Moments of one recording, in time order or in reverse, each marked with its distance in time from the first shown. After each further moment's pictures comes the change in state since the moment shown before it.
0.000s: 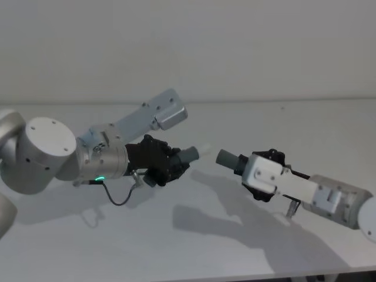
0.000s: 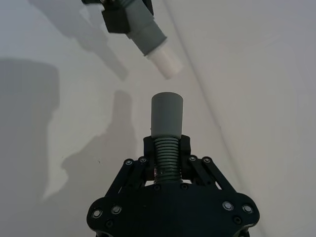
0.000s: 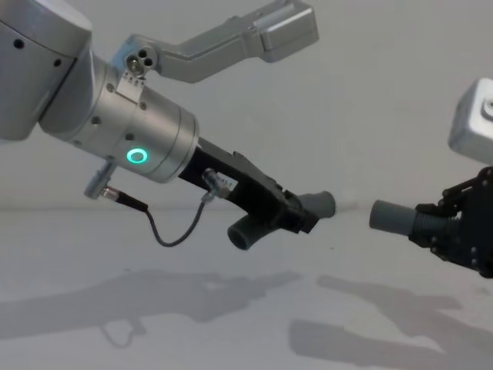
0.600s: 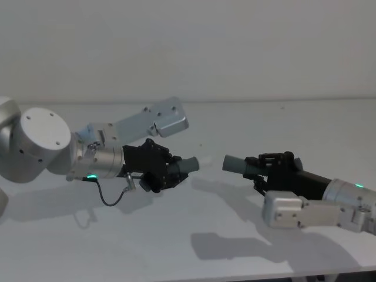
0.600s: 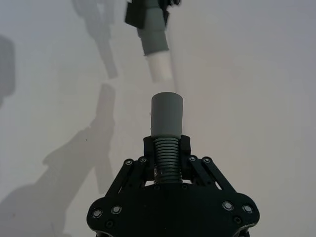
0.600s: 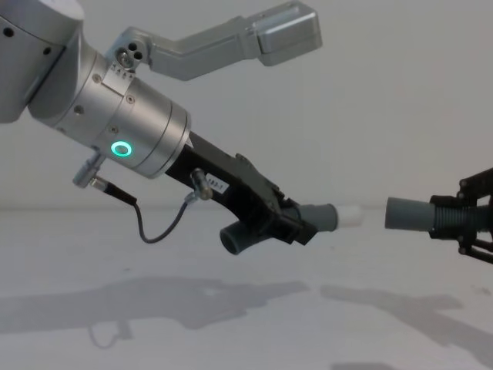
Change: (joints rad) left arm -0.071 0.048 0.069 0.019 0.012 -0.054 -0.124; right arm -0.011 0.121 -0.028 -0.001 -0.177 -0.272 -0.094
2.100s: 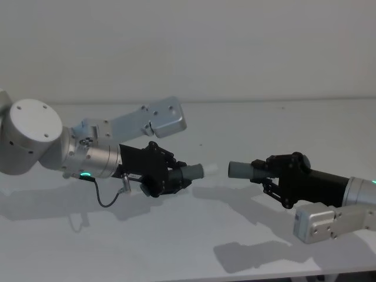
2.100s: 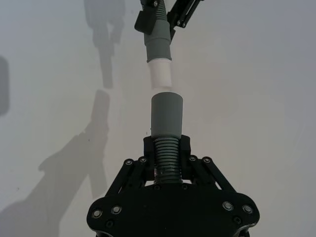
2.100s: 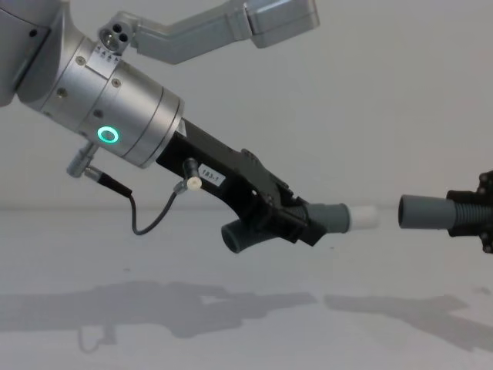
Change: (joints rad) left arm -0.046 0.037 0.037 0.004 -0.071 -0.049 -0.095; right arm 0.030 0.047 0.017 0.099 -0.005 -0.319 -0.009
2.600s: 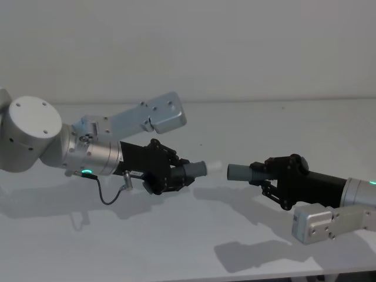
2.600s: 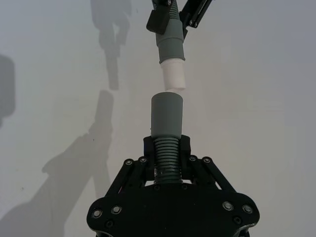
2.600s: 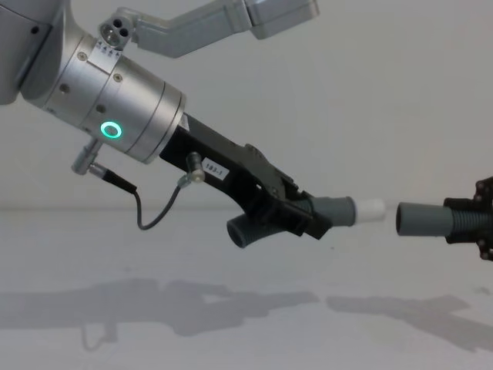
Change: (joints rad) left arm -0.010 -0.007 0.000 0.018 -0.029 -0.016 -0.007; right arm 0.007 -0.017 0.000 0.022 -0.005 -0.013 0.019
